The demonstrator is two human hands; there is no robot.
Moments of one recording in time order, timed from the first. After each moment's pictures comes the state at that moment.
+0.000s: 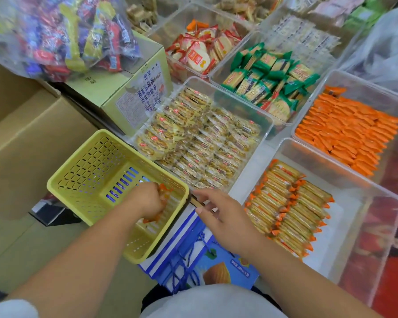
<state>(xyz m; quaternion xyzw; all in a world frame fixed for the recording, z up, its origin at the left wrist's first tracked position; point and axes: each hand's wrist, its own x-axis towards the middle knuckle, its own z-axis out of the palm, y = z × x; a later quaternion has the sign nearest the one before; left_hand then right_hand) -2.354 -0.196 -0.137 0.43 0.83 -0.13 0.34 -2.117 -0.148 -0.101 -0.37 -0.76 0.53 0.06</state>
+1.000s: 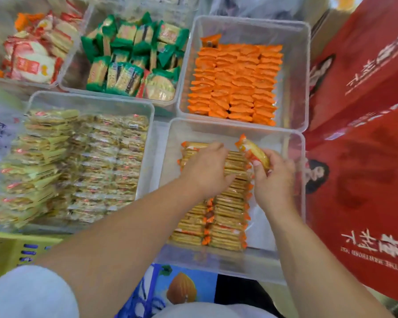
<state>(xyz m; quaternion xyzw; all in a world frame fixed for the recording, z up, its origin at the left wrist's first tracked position) -2.068 -0.013 -0.146 0.79 0.55 0.01 0.27 -1.904 -0.060 -0.168 -0.78 -0.47 0.28 0.29</state>
